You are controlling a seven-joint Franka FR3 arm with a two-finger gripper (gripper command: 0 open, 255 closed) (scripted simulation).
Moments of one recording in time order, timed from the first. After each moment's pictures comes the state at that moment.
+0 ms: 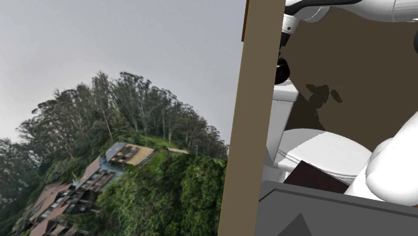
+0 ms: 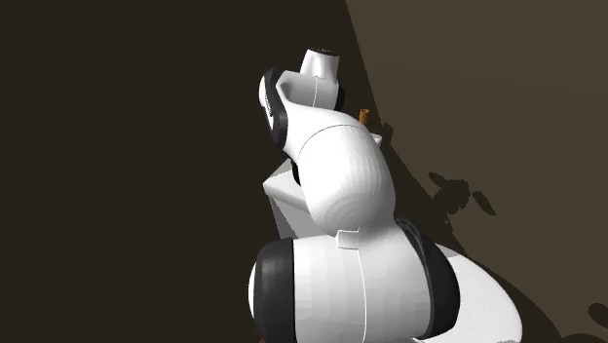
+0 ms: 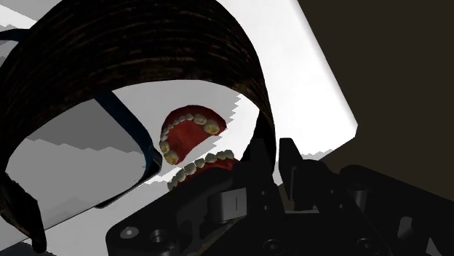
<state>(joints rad) -0.04 -0.11 -0.31 -1.73 0.17 1.75 -0.42</state>
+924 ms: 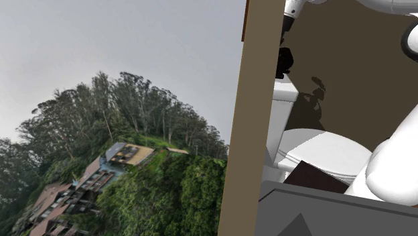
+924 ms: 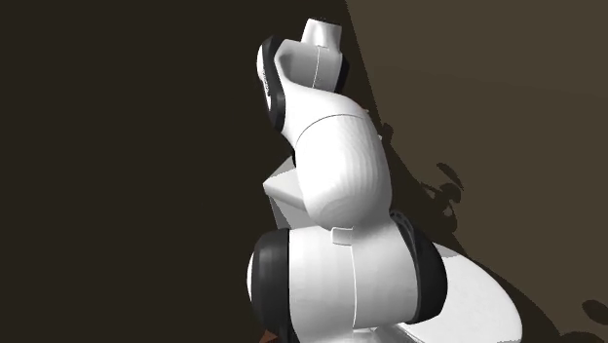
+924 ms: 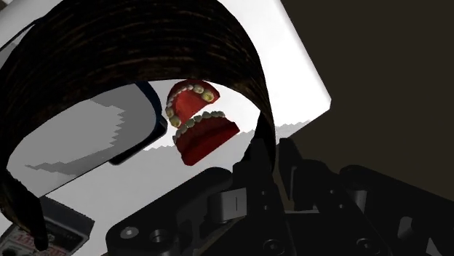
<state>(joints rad) -0.05 -0.05 -0.32 -1.52 0.19 1.59 -0.41</state>
